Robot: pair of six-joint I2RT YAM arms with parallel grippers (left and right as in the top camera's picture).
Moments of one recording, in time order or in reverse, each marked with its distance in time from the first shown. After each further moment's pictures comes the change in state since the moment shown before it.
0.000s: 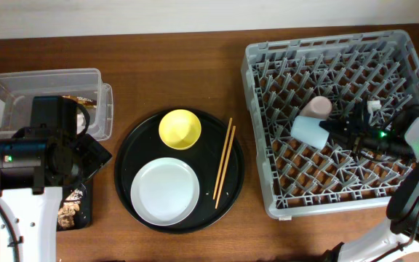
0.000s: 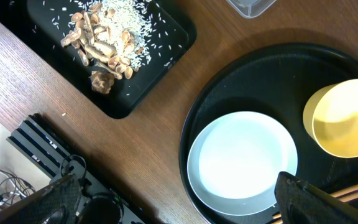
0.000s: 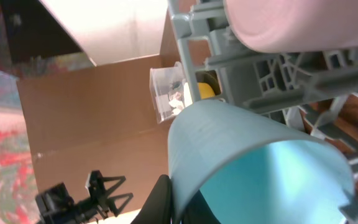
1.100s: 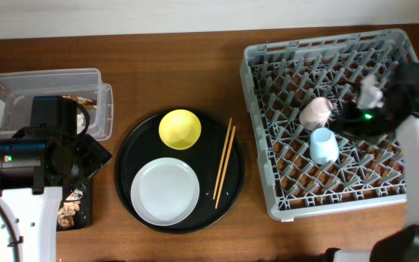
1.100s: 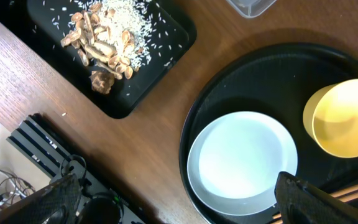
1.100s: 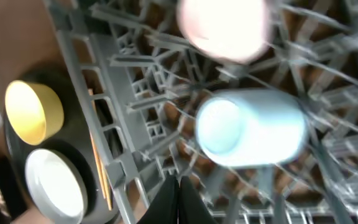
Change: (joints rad) left arm 0.000 0.000 0.000 0.000 0.000 0.000; right arm 0.294 -0.349 0.193 -0.024 0.882 0.240
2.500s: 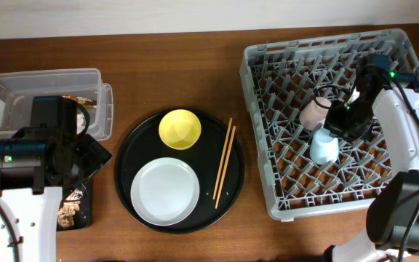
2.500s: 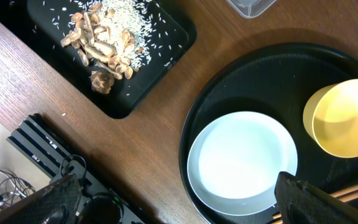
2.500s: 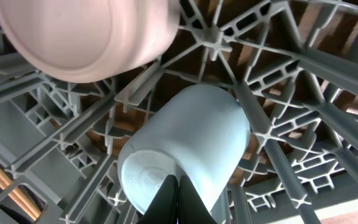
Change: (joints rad) left arm 0.000 0.000 0.000 0.000 0.000 0.000; right arm 0.074 0.231 0.089 -0.068 0.319 0.220
